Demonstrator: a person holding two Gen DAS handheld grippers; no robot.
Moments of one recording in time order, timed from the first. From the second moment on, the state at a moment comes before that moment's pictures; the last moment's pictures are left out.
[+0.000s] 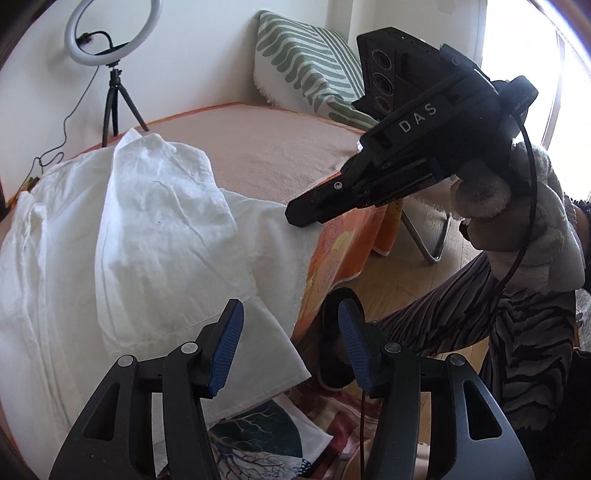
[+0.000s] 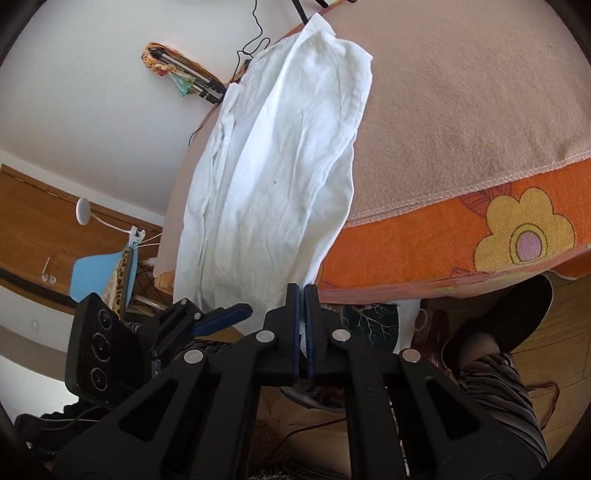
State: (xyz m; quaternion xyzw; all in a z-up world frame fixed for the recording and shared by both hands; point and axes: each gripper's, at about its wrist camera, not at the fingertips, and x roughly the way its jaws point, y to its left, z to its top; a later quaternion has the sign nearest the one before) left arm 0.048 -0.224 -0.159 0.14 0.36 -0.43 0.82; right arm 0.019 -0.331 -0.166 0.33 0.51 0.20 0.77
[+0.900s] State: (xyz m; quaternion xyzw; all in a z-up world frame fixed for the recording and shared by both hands) left arm 0.093 -0.192 -0.150 -0.06 0.34 -0.37 0.86; right arm 0.132 -0.382 -0.132 0.26 0.48 0.14 0.83
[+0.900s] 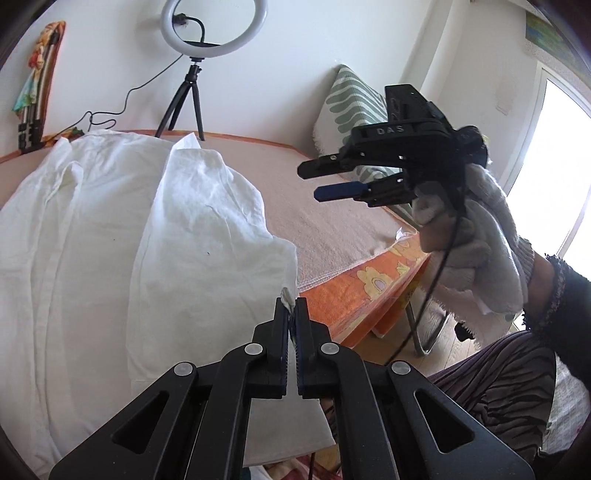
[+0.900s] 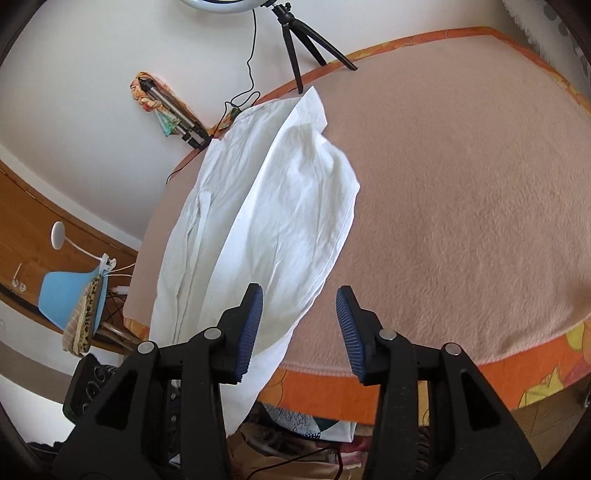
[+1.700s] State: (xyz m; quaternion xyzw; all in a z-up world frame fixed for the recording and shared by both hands) left arm 0.071 -0.141 -0.135 -0.13 0.32 -0.36 0.87; right arm 0.275 -0.276 -0.114 0.09 0.53 0.08 0.84
